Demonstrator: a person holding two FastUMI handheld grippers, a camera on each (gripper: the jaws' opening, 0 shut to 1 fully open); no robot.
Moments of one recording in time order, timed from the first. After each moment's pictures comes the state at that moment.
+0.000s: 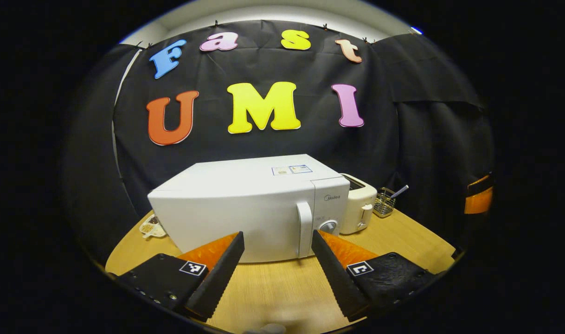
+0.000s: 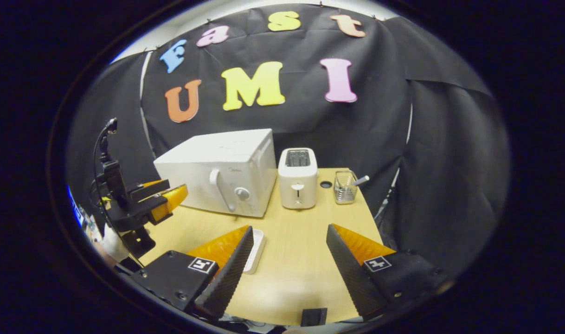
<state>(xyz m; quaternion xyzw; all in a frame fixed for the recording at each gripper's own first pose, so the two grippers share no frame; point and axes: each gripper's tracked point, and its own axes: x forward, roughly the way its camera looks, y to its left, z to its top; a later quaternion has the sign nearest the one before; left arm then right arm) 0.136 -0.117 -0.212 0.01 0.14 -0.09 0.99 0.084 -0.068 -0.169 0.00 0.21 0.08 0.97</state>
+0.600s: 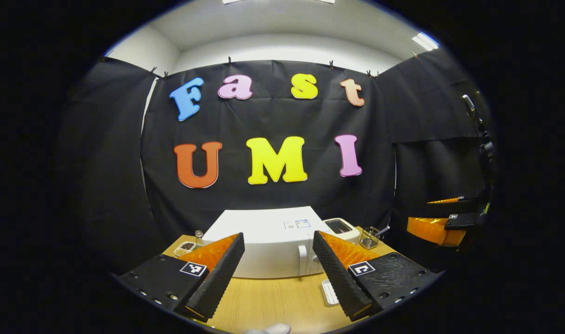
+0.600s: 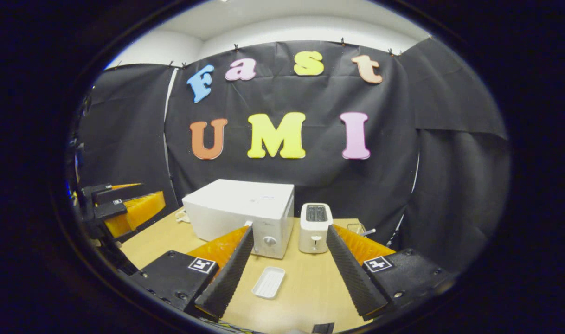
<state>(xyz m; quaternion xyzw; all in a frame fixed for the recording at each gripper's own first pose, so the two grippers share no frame) 0.032 -0.071 -0.022 -0.01 0.04 -0.06 1.00 0.043 -0.013 -0.035 -0.02 0.06 0.08 0.99</state>
